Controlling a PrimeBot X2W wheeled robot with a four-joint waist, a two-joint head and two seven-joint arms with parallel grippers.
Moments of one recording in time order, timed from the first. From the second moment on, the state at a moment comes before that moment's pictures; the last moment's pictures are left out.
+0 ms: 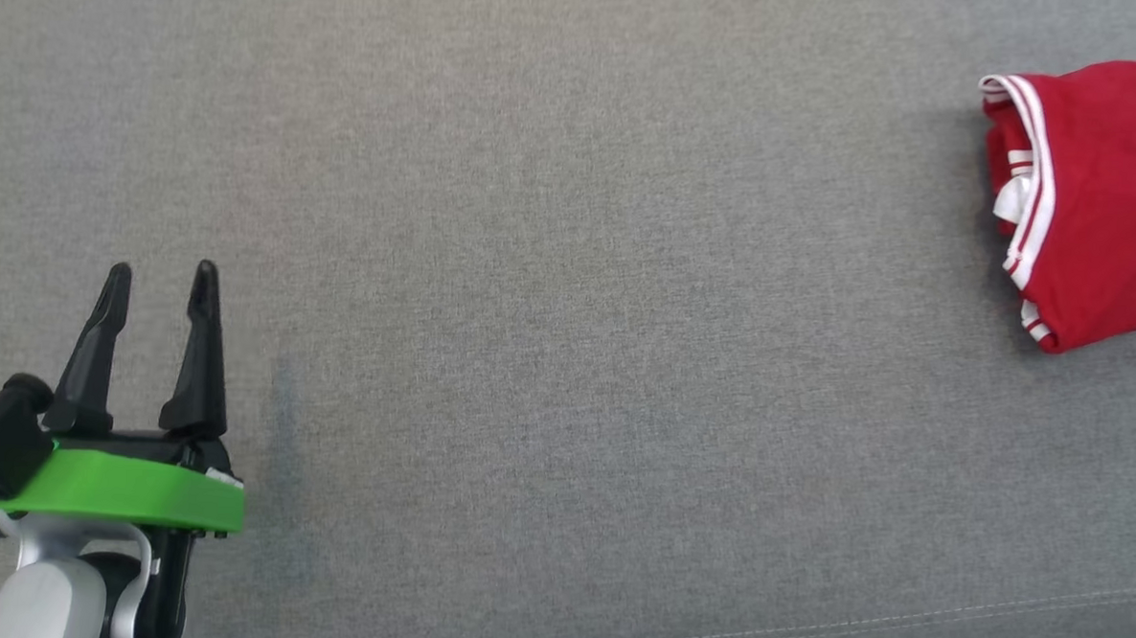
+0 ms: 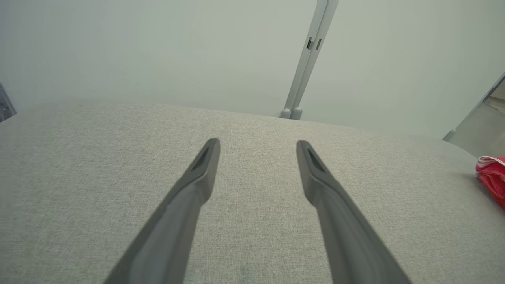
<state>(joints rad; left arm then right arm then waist) -0.07 0.22 -0.12 -0.17 -0.55 0.07 -0.12 -0.42 -0.68 0.07 0.43 0.69 -0.11 -0.09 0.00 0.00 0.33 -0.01</state>
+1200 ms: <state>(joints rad) 0.10 0.23 -0.13 0.00 -0.51 0.04 -0.22 0.05 -0.46 0.22 0.16 0.46 -0.12 -0.24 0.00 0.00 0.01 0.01</state>
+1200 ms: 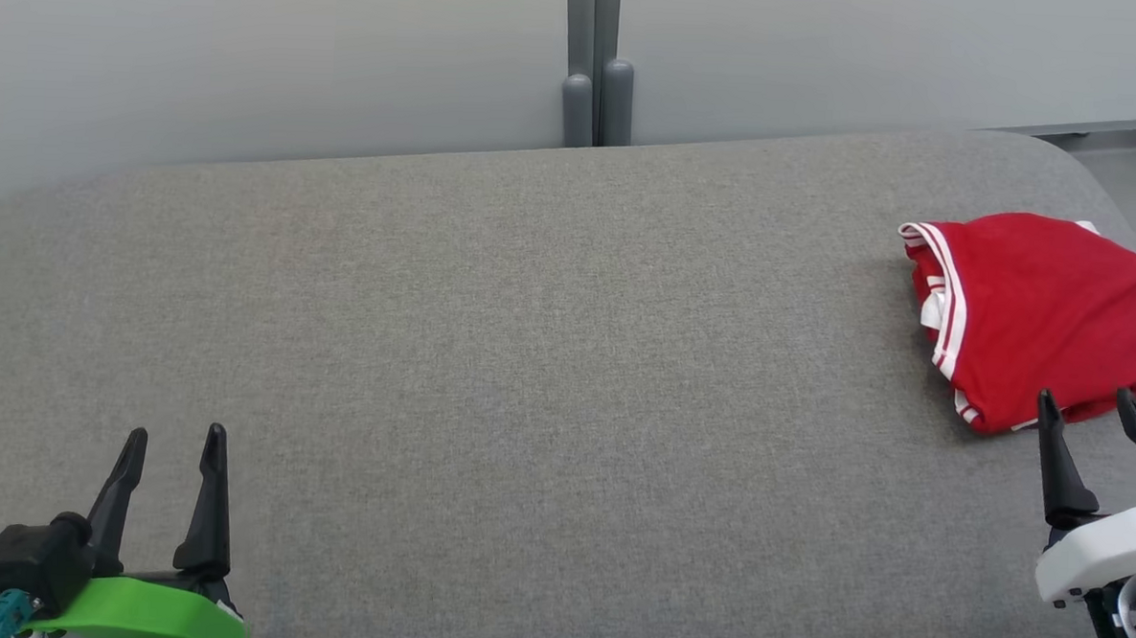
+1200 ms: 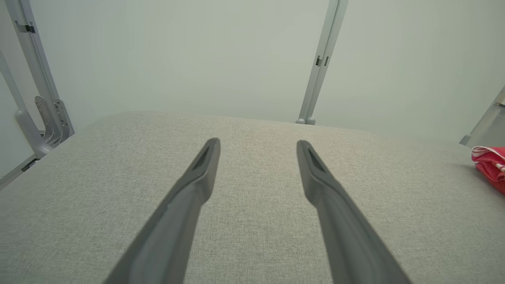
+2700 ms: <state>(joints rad) 0.14 0.15 -0.14 0.14 -0.73 -0.01 -0.16 0.11 -0.26 0.20 0.17 0.64 -0.08 -0.18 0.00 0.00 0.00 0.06</state>
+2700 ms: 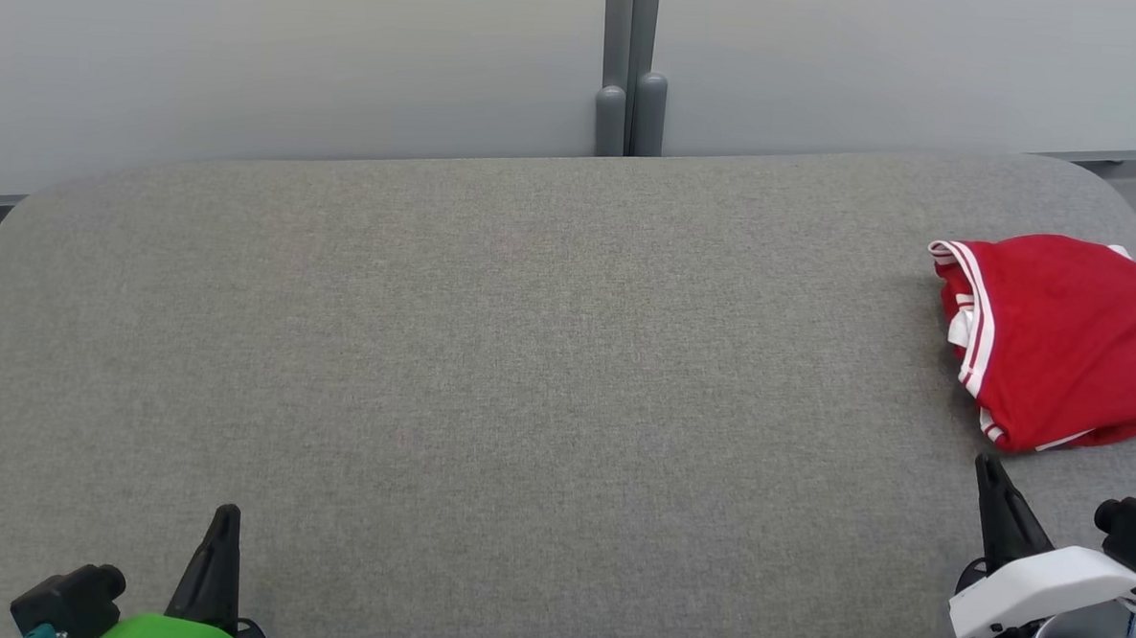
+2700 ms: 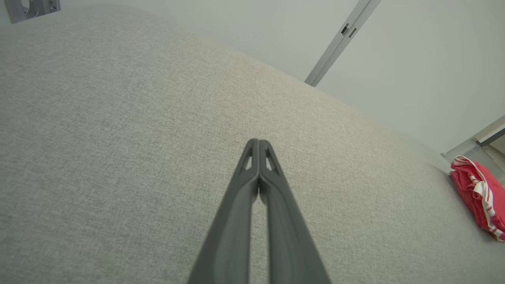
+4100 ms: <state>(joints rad) 0.05 0.11 -0.04 0.21 -1.18 -0.06 -0.03 0.03 -0.16 0.06 0.21 1.15 0.01 -0.05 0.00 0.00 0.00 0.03</state>
